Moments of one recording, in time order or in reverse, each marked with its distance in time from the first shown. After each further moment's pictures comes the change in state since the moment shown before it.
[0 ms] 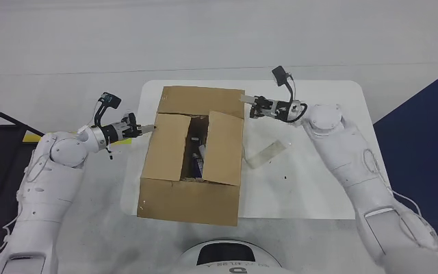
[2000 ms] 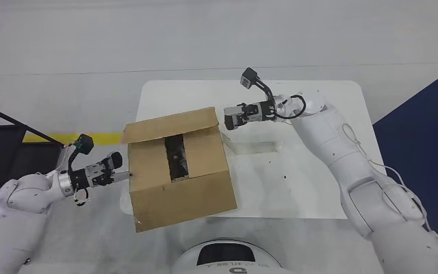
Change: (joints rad) left arm 0.437 0.211 -0.197 -0.099 -0.390 -0.372 0.040; right arm 0.229 -0.117 -0.223 0.281 0.383 -0.181 0.481
